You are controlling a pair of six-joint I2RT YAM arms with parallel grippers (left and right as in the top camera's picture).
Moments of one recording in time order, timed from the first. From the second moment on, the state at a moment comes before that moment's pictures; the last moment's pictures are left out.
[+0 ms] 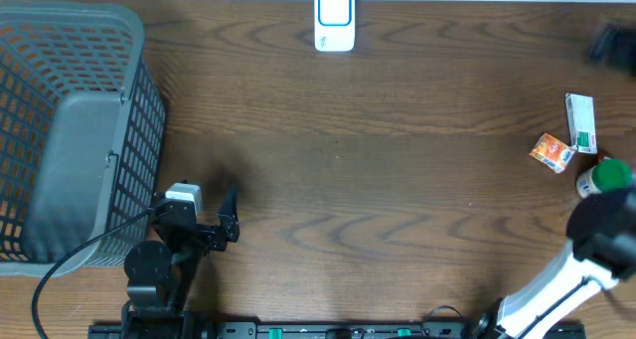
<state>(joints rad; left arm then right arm) -0.03 0.22 0.22 -0.27 0.18 -0.09 -0.49 2.03 2.31 -1.23 -0.22 0.00</state>
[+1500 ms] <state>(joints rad) -0.03 0.22 0.22 -0.27 0.18 -0.09 -0.20 0.12 1.41 -0.47 -0.52 -0.20</state>
